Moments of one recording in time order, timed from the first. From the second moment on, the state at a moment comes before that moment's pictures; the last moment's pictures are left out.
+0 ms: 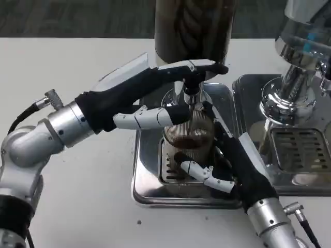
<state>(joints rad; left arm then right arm) -0.58 0.43 -0.14 0.70 -0.06 -0.91 -0.73 -0.07 -0.10 0.21 0.40 -0.29 -0.41 -0.08</state>
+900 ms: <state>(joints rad) -0.52 0.45 -0.09 0.65 -0.08 -0.88 -0.73 -0.07 -0.07 0.20 0.40 -0.32 -0.40 -0.13</state>
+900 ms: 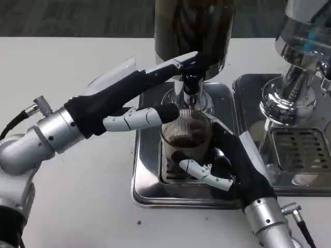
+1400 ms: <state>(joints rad) -0.47 0.44 0.02 0.63 -0.19 -0.82 -0.72 -0.08 -0.06 0.21 0.40 -0.35 -0.40 -0.18</state>
